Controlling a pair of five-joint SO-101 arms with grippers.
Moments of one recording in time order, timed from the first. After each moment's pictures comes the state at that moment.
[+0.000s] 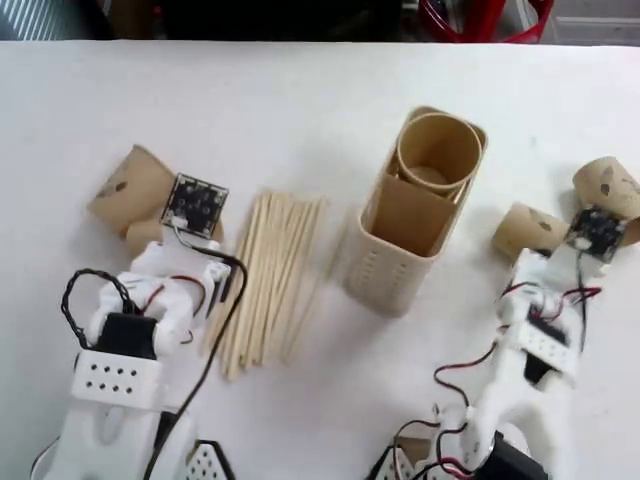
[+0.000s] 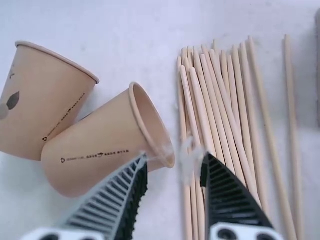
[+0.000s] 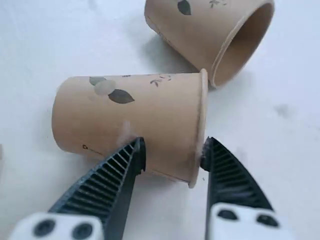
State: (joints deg) left arm 1.4 -59.8 66.3 52.4 -11.4; right arm 28.7 -27.6 73.1 -1.5 6.1
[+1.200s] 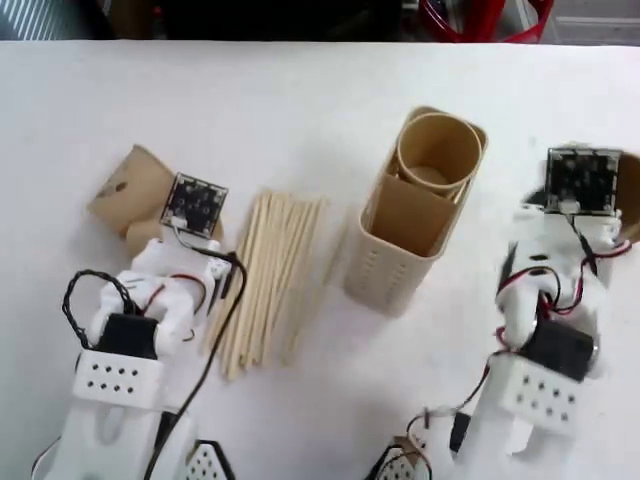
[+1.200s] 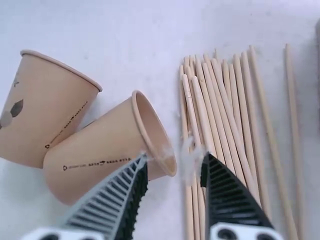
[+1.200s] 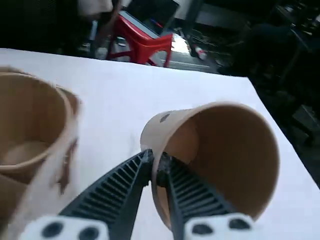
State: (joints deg) left arm 1.3 -59.8 67.4 49.4 -11.4; right arm 16.4 -58.9 38.9 49.9 21.5
